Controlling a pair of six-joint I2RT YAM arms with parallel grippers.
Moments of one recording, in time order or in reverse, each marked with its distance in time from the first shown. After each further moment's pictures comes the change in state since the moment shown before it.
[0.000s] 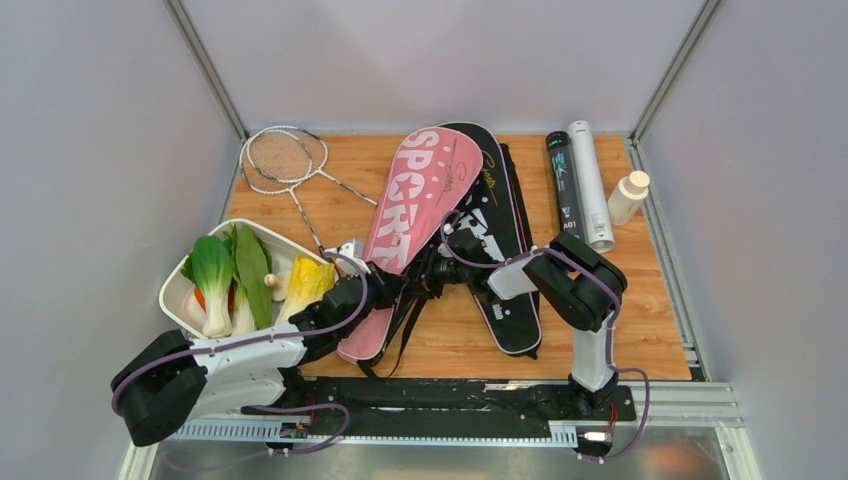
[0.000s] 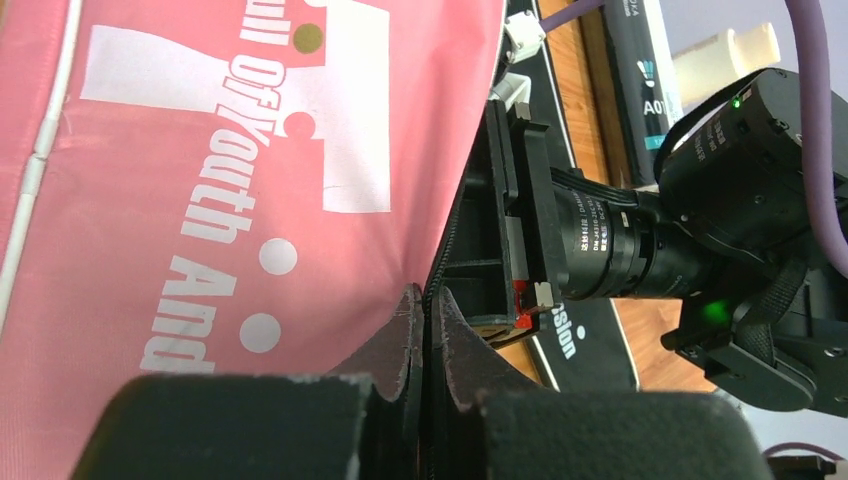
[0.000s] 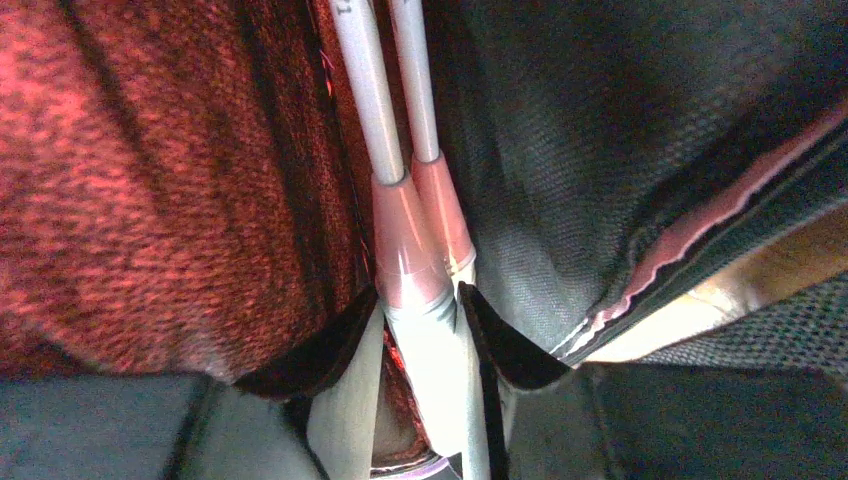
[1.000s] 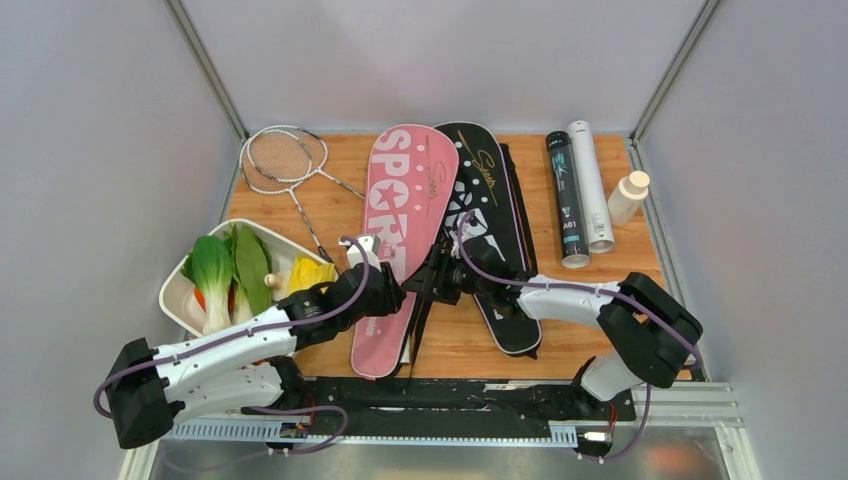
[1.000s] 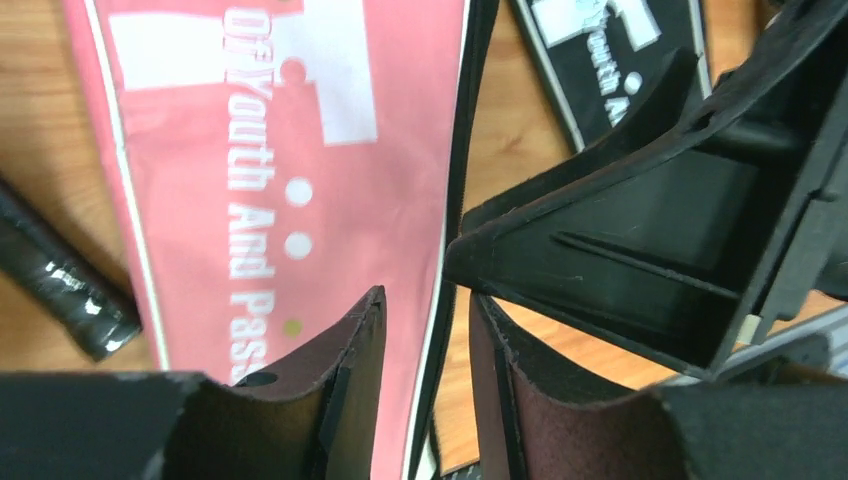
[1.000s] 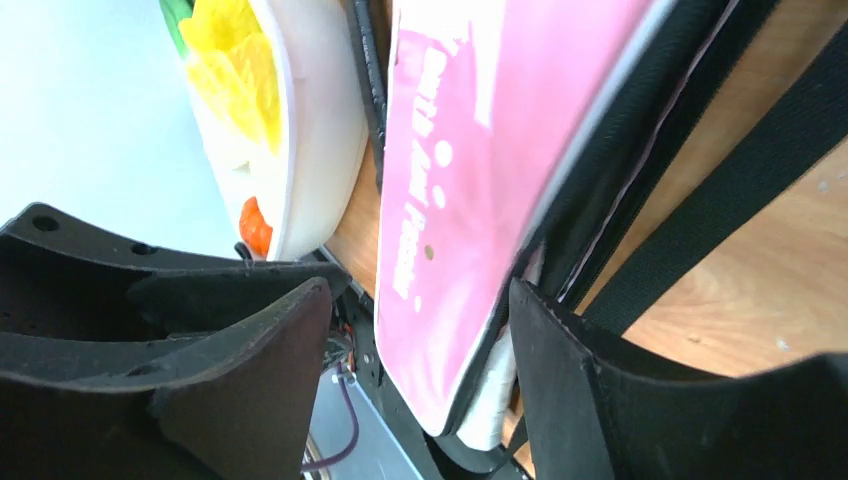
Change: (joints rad) left arm -0.073 -0.095 0.306 -0.731 -0.028 0.039; right arm 0.098 -0.418 -0.106 -0.365 0.285 -0.333
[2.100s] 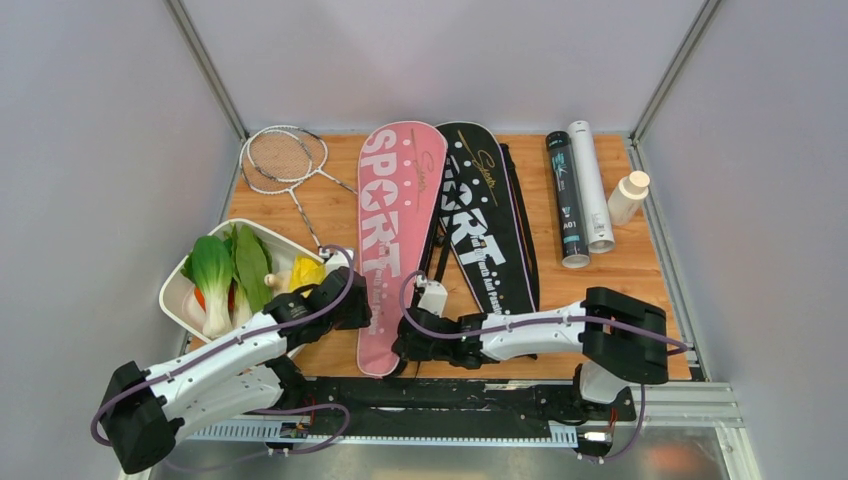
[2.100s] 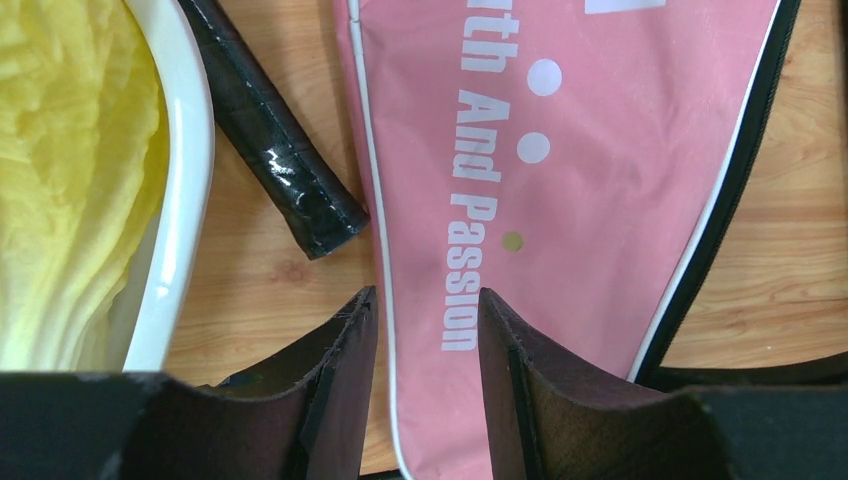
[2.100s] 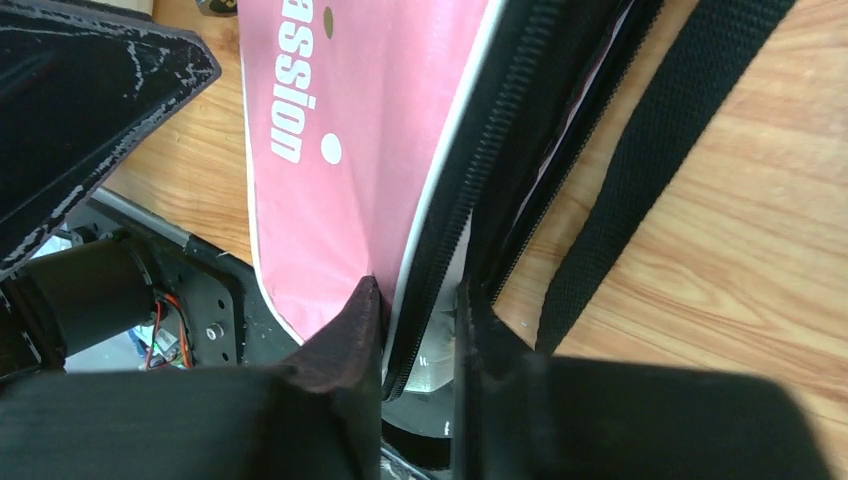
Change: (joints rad) left arm 0.154 -0.079 -0.034 -0.353 0.063 0.088; right arm 0.506 0.106 0.157 -0.411 0.552 0.113
